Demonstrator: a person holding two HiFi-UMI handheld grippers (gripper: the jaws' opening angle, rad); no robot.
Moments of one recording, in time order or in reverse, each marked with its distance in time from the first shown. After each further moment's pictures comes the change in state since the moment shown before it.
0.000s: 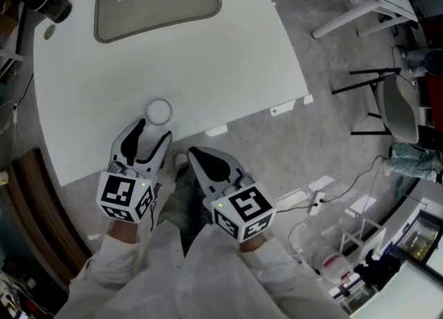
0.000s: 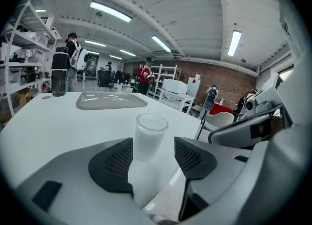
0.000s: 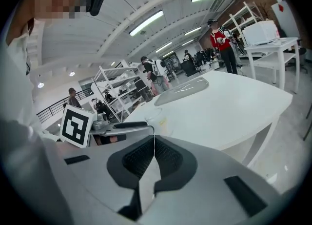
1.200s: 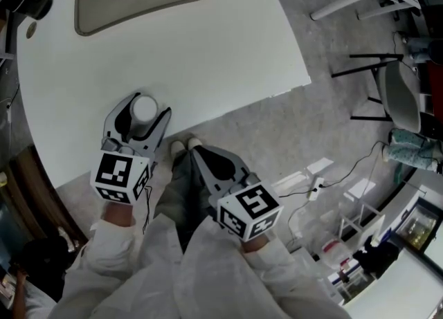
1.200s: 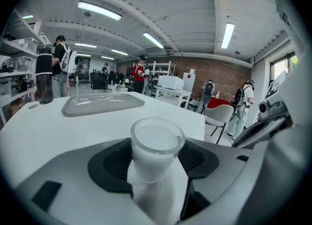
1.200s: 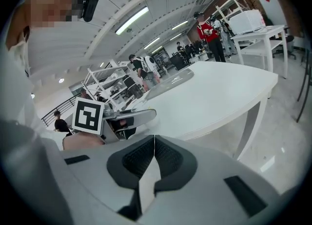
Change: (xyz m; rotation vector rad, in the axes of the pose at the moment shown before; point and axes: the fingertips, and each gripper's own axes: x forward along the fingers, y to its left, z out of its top) left arm 0.056 0.010 0.008 0.094 0.028 -0.027; right arm -0.006 -0.035 -0.025 0.134 0.047 -0.060
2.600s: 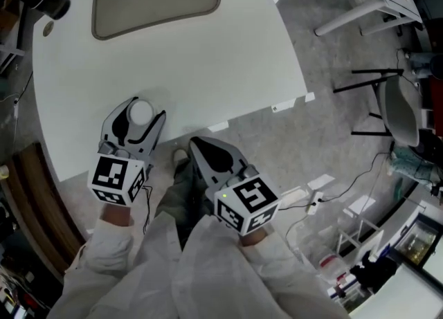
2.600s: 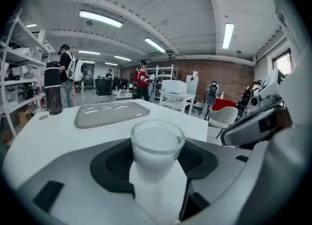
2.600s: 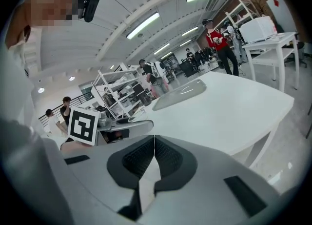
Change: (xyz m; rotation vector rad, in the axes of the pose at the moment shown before) left arm -0.025 0.002 0.022 0.020 -0.049 0.066; right arm -0.001 0.011 0.041 -0.097 -0.068 0.079
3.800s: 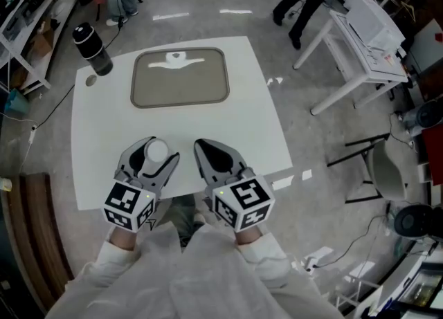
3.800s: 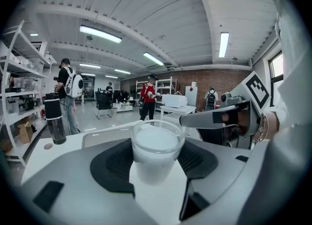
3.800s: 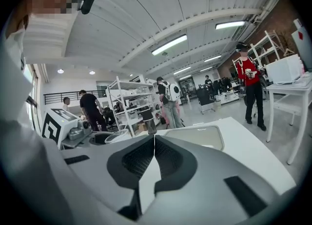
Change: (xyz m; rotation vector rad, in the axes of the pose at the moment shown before) left arm -0.046 0.007 0.123 0.042 -0.134 0.011; right arm 0.022 0.035 0.172 -0.287 -0.210 0.060
